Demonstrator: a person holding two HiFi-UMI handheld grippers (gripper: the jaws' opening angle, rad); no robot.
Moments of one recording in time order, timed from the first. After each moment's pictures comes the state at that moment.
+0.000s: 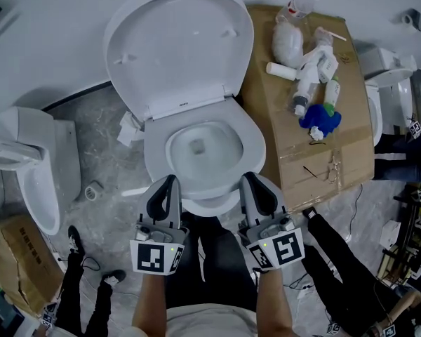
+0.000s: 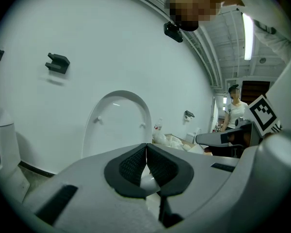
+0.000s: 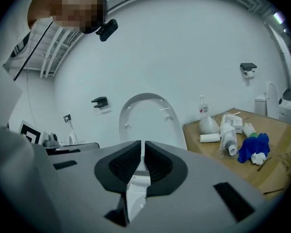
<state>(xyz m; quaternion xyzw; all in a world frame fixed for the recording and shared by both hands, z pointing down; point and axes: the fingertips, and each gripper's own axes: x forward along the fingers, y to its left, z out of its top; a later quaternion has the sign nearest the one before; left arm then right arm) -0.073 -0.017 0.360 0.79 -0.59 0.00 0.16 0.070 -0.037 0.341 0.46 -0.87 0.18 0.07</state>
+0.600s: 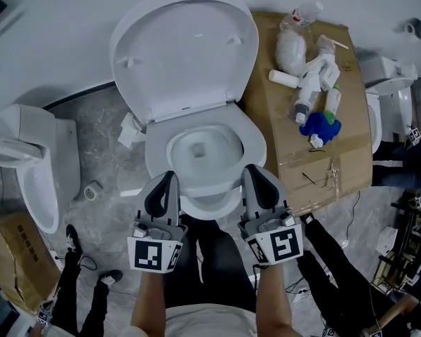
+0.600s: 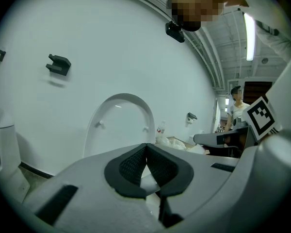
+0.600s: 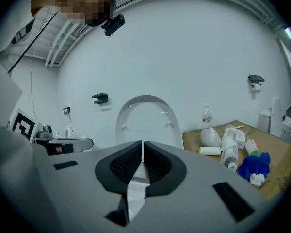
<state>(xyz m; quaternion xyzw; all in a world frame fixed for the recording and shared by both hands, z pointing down) -0.083 -0.036 0.349 0.79 -0.60 -0.01 0.16 0.062 -0.069 0.330 0.46 -0.88 0.12 0.09</state>
